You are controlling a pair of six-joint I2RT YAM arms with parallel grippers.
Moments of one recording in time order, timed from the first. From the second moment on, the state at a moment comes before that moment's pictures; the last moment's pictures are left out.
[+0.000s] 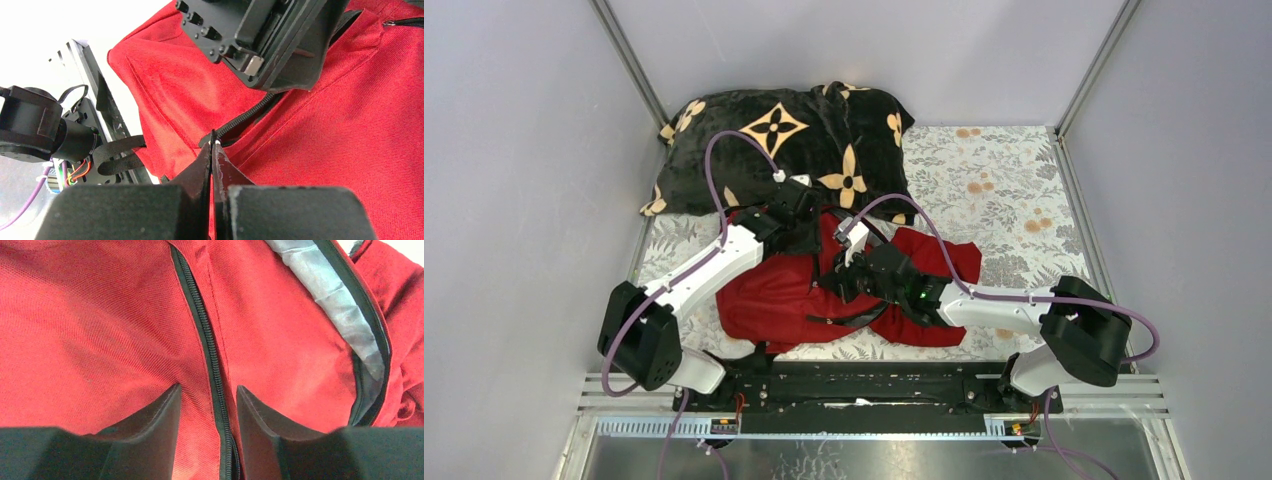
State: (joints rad) left arm -0.56 1.42 1.10 -0.62 -0.13 -0.56; right arm 1.05 1.47 0.77 0.40 -0.05 0.34
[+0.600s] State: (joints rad) left arm -0.54 1.45 1.10 -0.63 -0.17 -0.55; right arm 1.05 1.52 0.78 0.41 -0.11 0.41
